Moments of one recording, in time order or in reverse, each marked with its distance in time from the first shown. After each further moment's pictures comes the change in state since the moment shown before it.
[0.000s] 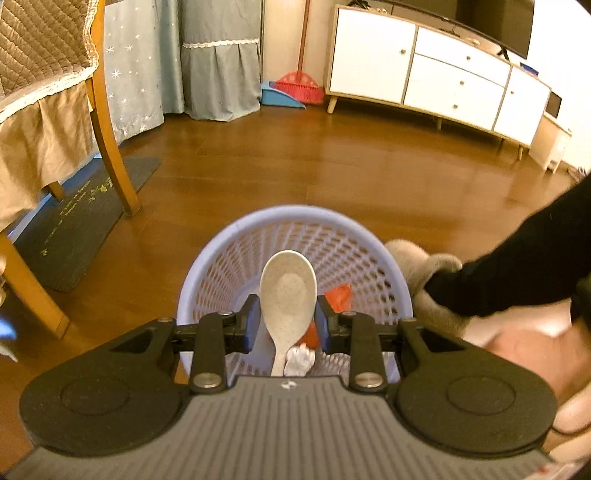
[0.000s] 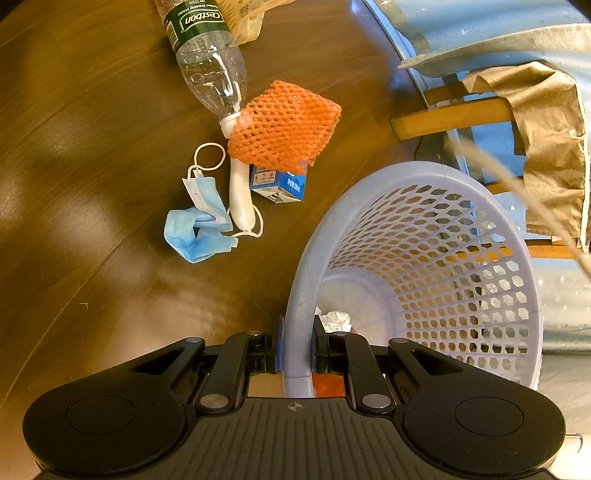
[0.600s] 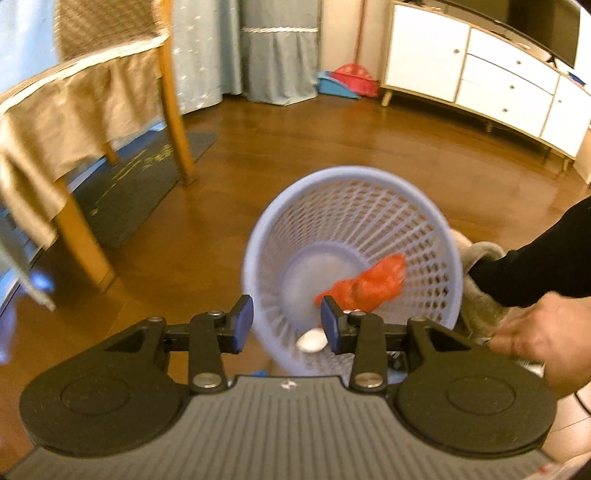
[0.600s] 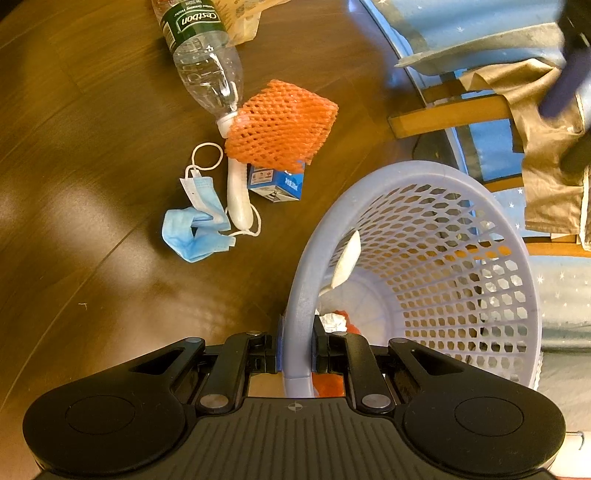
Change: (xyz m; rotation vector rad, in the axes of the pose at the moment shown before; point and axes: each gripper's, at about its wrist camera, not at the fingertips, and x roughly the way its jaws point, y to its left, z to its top) left arm -0.027 0.027 -0.049 -0.094 0.035 0.160; right arm 0.002 0.000 0.000 0.006 -0.001 -0.003
